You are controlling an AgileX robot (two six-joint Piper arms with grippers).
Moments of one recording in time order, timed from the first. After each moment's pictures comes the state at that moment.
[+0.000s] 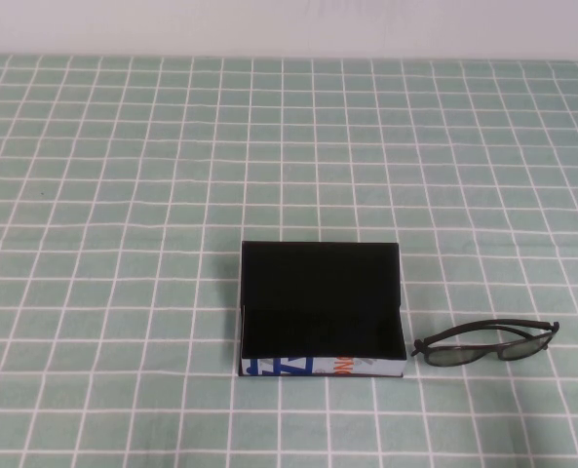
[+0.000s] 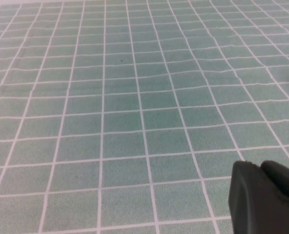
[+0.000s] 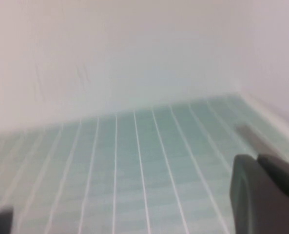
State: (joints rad) right arm -0.06 -0.01 0.03 0.10 0.04 0.08; left arm -0.19 -0.01 0.02 0.16 0.36 -0.15
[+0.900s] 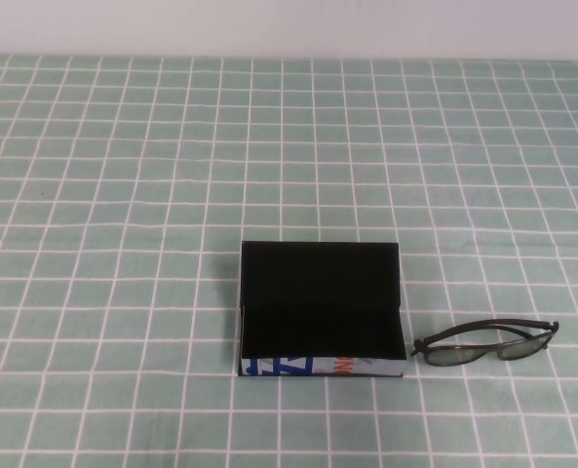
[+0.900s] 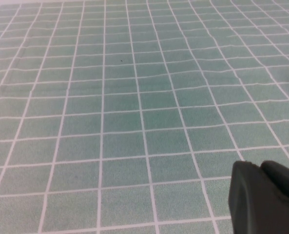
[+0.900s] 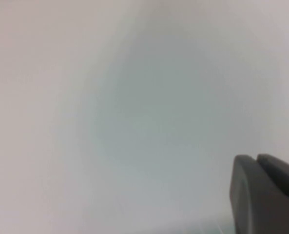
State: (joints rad) right arm -0.06 0.16 -0.69 0.01 0.26 0.27; left arm -0.19 -0.01 0.02 0.16 0.36 -0.15
